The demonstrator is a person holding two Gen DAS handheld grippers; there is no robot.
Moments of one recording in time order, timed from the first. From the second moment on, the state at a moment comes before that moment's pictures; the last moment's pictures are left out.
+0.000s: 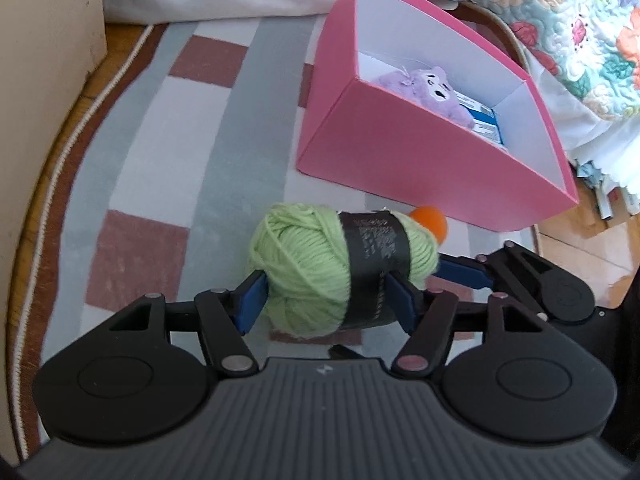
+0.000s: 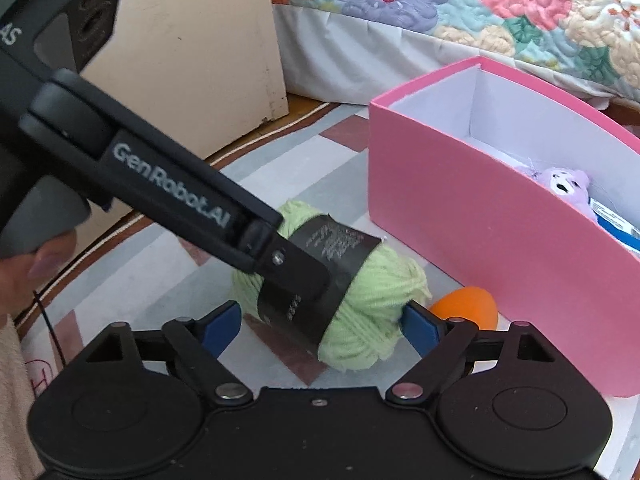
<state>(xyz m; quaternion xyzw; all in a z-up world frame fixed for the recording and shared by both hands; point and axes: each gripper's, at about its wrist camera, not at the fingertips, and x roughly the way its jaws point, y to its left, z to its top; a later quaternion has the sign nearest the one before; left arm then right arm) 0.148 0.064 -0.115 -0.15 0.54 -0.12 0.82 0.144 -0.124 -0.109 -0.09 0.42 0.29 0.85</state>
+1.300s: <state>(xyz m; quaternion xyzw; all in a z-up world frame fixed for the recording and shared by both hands) 0.108 0.045 -0.097 -0.16 0.52 -0.12 0.83 0.127 -0.135 -0.100 -0.04 0.43 0.31 0.85</state>
